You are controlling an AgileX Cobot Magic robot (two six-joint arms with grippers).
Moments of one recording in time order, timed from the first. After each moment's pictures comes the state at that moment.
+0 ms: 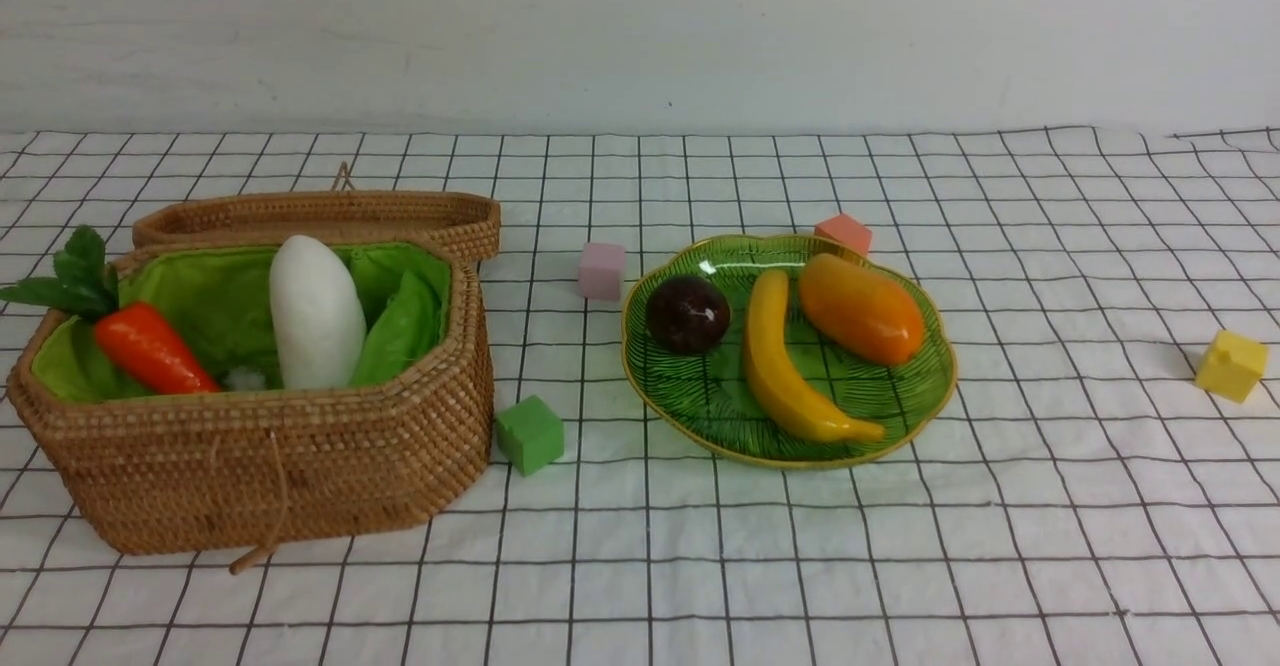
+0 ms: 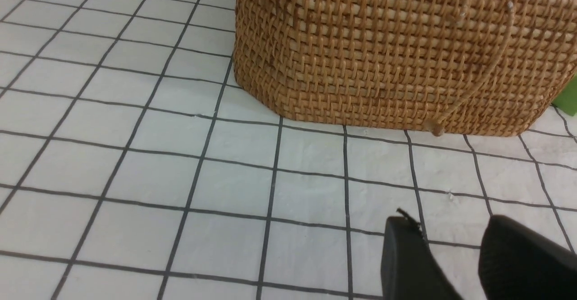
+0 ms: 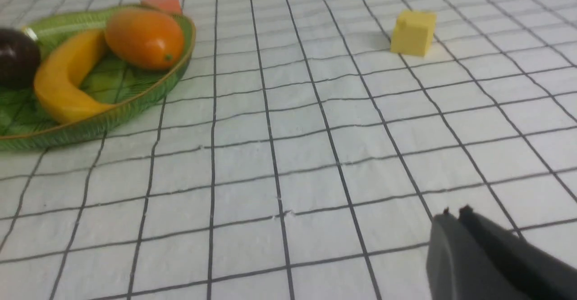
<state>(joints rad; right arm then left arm) -0.06 -0.01 0.02 -0.03 0.36 0.11 0.00 -0.01 0.03 0.06 0.39 -0.22</state>
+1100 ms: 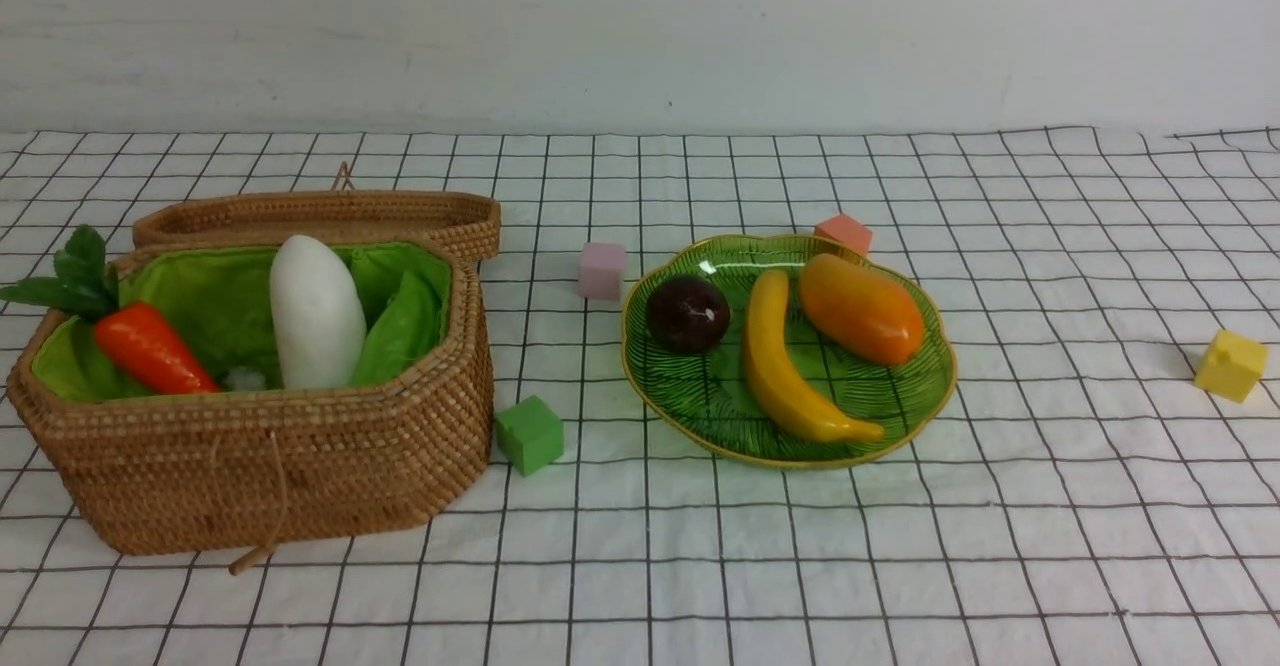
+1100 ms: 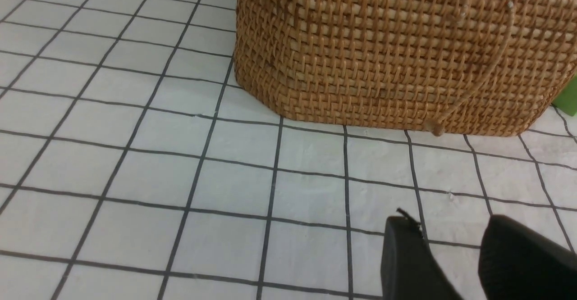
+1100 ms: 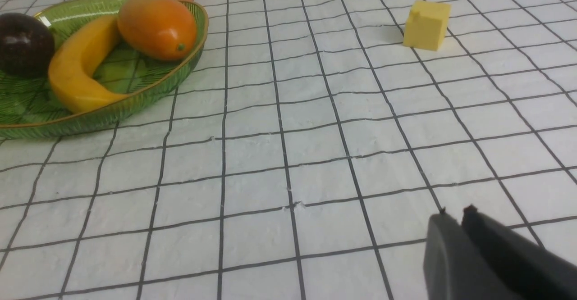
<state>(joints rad) -0.06 -0.01 0.02 0.03 0.37 0.06 0.00 -0.01 0.03 0.06 0.39 -0.22</state>
